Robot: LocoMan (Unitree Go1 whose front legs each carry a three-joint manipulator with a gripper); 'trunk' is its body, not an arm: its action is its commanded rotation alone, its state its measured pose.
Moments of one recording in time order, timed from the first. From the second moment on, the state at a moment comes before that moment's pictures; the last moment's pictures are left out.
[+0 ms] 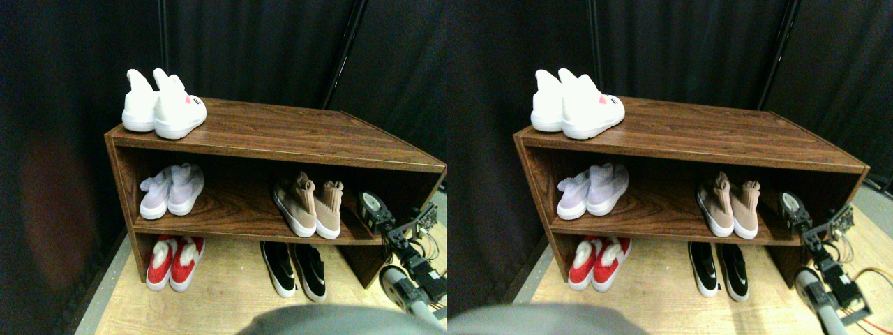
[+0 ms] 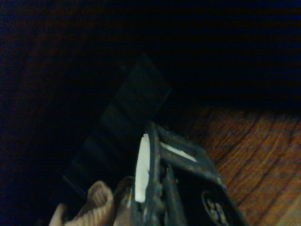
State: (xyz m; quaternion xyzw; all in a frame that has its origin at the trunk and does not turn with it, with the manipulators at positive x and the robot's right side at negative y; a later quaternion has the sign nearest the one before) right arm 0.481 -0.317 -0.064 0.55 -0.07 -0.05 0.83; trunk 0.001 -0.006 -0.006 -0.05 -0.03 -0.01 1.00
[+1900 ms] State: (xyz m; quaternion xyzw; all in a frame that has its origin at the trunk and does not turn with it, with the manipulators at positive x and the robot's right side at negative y) right arm 0.475 -0.308 -0.209 0.66 0.01 -0.13 0.74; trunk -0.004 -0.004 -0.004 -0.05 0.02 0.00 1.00
